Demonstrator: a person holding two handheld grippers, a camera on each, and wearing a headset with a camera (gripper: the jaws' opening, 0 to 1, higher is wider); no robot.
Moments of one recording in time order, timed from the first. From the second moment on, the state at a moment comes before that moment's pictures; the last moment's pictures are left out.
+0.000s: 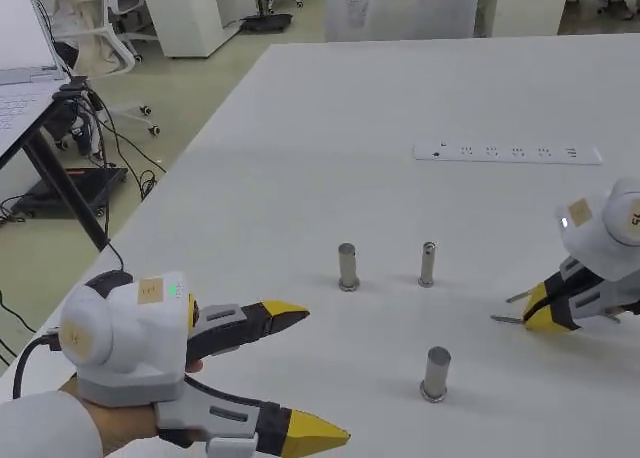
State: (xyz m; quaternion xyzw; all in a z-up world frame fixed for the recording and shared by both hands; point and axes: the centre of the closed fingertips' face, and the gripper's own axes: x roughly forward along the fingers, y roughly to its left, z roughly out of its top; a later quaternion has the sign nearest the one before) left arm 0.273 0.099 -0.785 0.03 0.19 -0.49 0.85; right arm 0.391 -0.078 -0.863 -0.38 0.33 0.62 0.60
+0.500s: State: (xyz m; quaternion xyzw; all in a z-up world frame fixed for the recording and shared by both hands) left arm 0.273 0.095 -0.785 0.03 0.19 -0.50 0.85; right arm 0.383 -0.082 -0.859 -0.36 0.35 0.62 0.61
